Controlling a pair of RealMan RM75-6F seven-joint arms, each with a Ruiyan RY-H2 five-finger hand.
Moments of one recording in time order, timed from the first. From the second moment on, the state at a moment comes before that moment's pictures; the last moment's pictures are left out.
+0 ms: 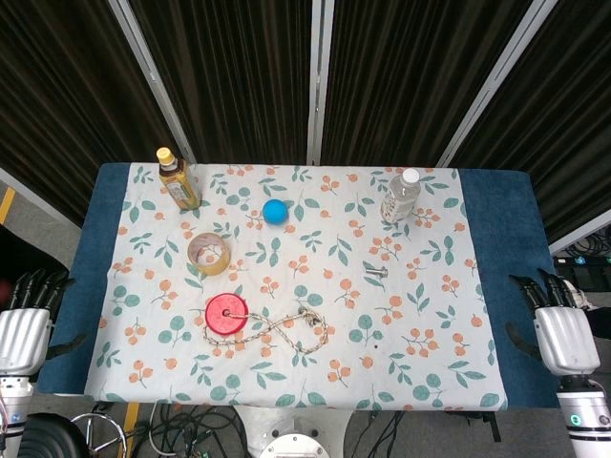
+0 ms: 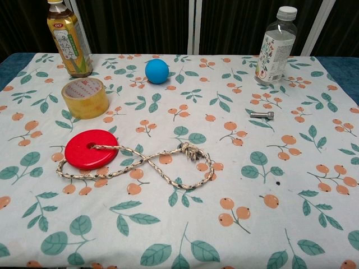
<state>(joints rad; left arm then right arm) -0.08 -1.20 -0.05 -1.56 1.49 1.53 0.08 0.12 -1.07 0.07 -1.70 -1.51 1.42 -0.08</state>
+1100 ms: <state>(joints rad) -0.07 -1.21 -0.05 -1.50 1.49 1.52 0.01 0.75 -1.63 0.22 -1.27 -1.05 0.83 -0.48</state>
